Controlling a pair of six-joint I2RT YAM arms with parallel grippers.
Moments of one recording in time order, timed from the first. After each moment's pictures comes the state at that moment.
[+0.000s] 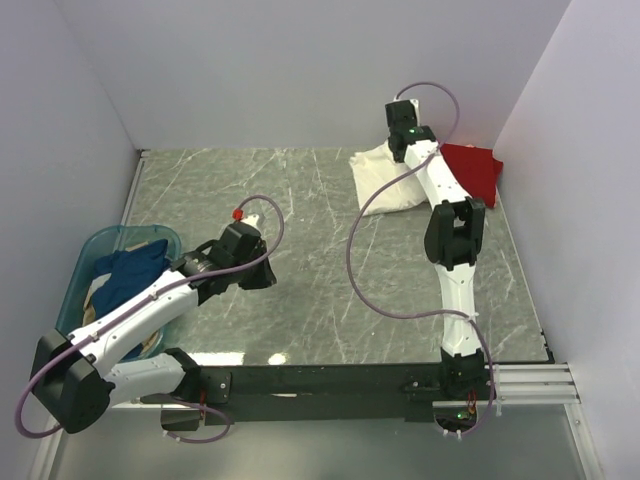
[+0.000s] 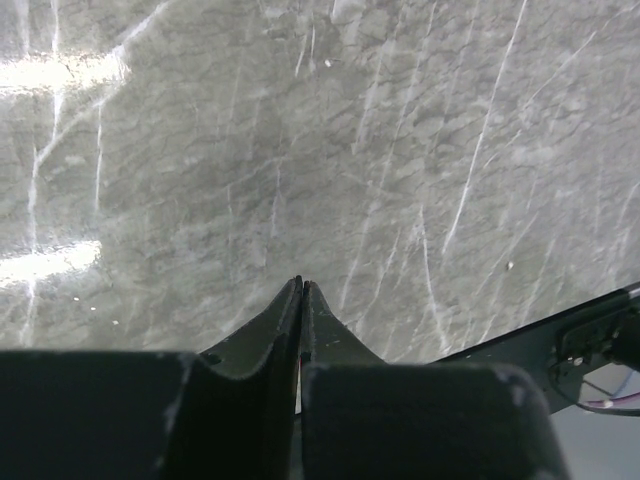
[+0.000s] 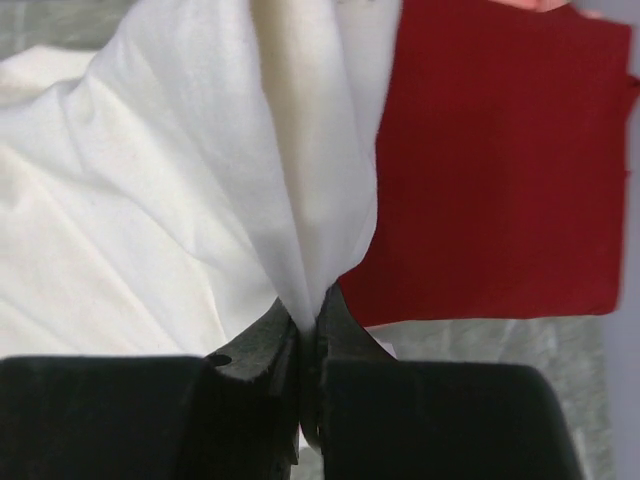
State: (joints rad) left arm -0.66 1.11 0.84 -0.57 -0.02 -0.69; right arm 0.22 2.38 2.31 -0.75 0.51 0.07
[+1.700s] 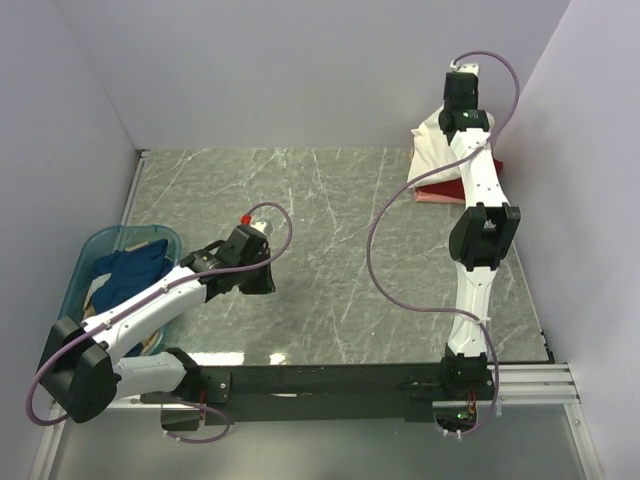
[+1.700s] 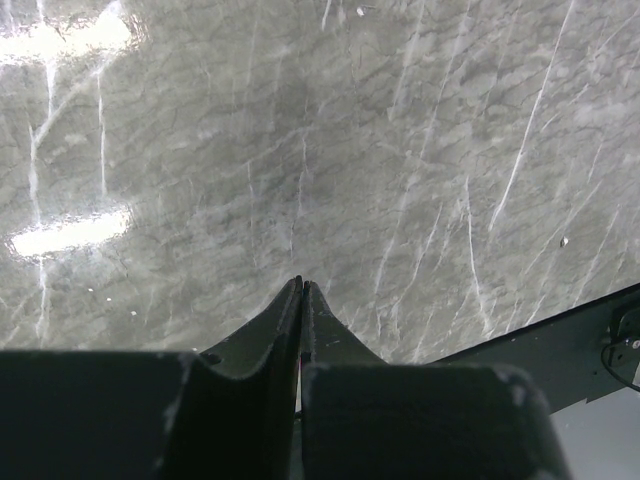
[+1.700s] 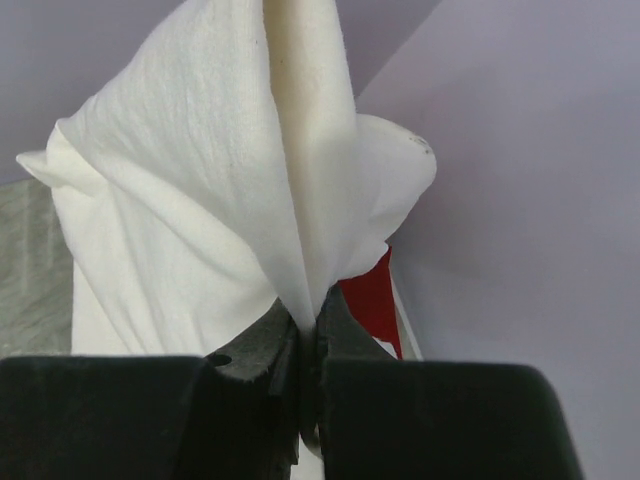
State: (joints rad) left arm -0.66 1.18 0.82 -0.59 0.01 -0.61; right arm 0.02 2.29 2.43 -0.66 0.54 -0.13
